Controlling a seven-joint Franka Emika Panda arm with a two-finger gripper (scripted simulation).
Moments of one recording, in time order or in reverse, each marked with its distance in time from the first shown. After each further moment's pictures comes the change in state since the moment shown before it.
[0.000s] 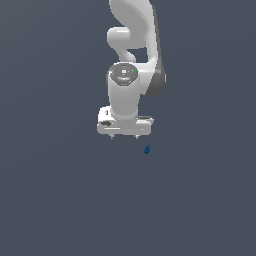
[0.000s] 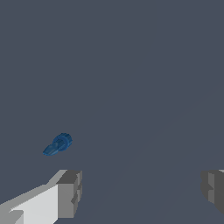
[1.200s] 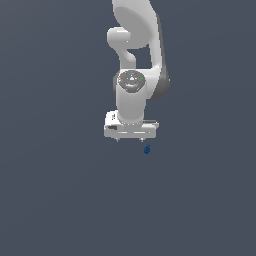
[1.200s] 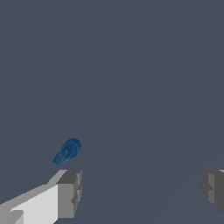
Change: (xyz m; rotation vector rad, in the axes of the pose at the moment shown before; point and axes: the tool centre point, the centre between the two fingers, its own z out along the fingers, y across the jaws) arm 0.004 -0.022 0.018 0.010 0.013 0.007
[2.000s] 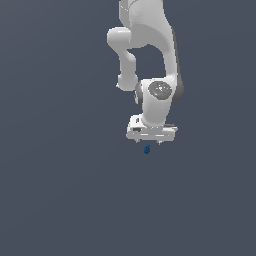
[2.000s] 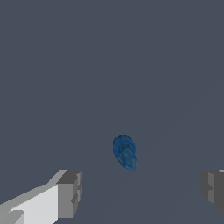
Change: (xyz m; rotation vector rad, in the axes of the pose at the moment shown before) arm -0.020 -0.087 0.047 0.009 0.033 0.060
